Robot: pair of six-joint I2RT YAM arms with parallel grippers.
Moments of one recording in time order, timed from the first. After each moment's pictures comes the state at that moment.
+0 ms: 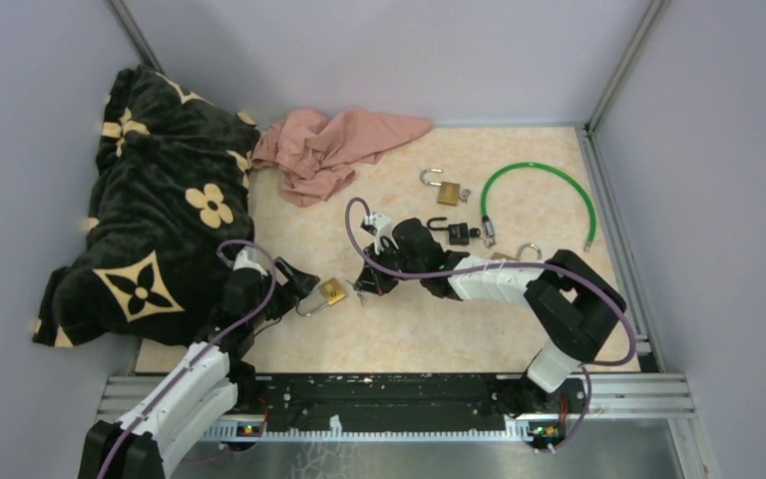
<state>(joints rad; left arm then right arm) -0.32 0.71 0.16 0.01 0.04 -0.90 0.86 1.59 0.81 0.26 -0.41 0.36</state>
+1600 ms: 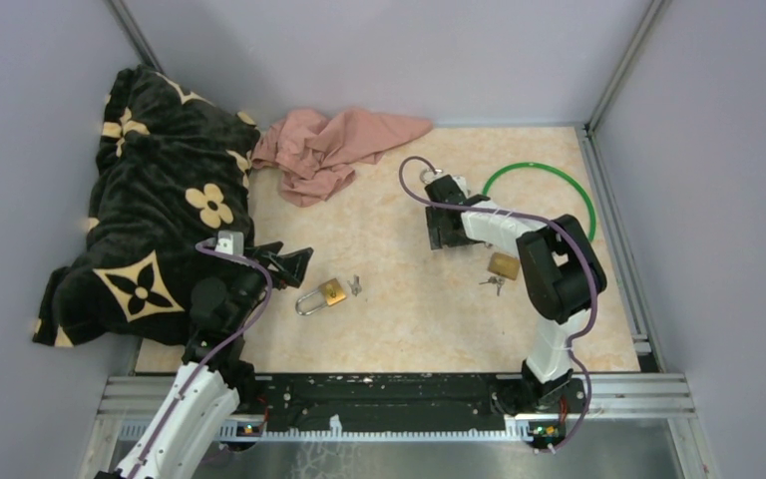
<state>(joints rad) -0.25 0.44 0.17 0.34 0.19 -0.44 0.50 1.82 1.17 -0.47 0.36 0.30</state>
